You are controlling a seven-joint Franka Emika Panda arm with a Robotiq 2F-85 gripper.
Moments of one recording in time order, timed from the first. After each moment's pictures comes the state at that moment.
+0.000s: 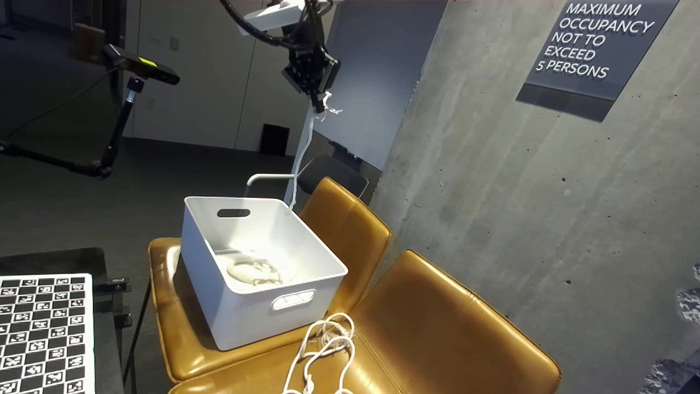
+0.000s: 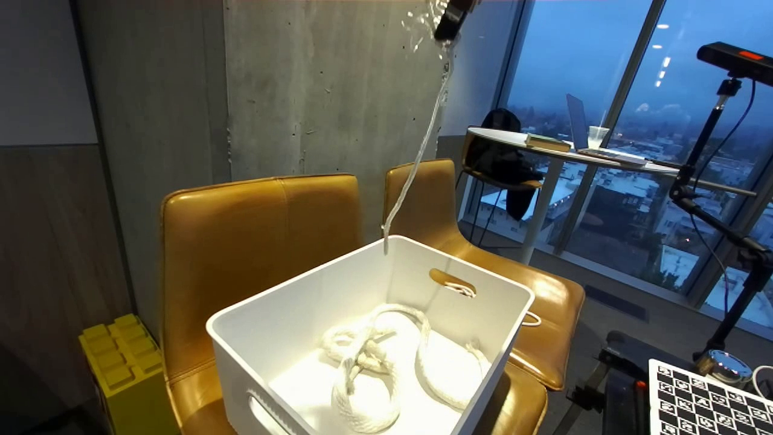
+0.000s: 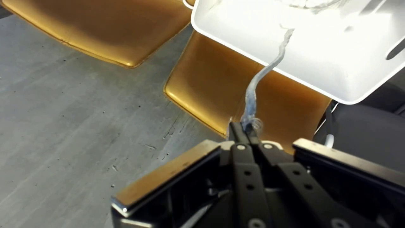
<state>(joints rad) 0.13 0.00 0.12 -1.87 -0.41 2.25 0.03</state>
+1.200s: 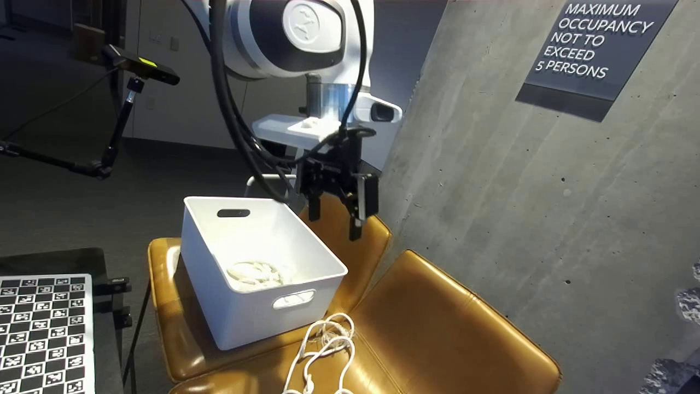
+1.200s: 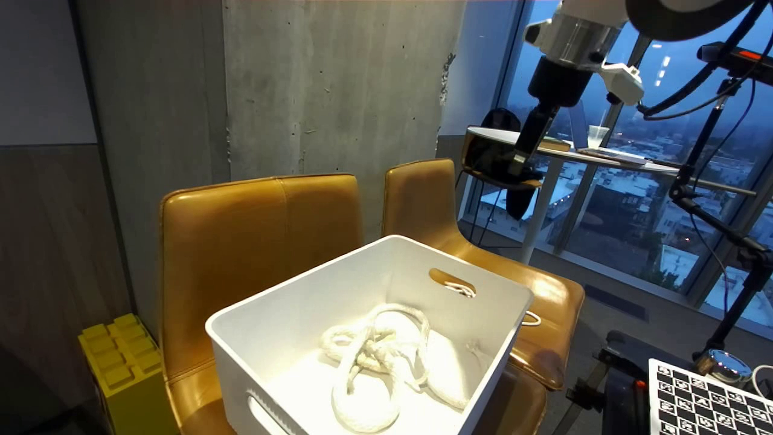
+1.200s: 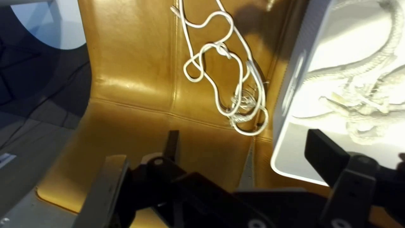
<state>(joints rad) -0.08 0.04 -0.08 -2.13 -0.26 2.38 -0.13</state>
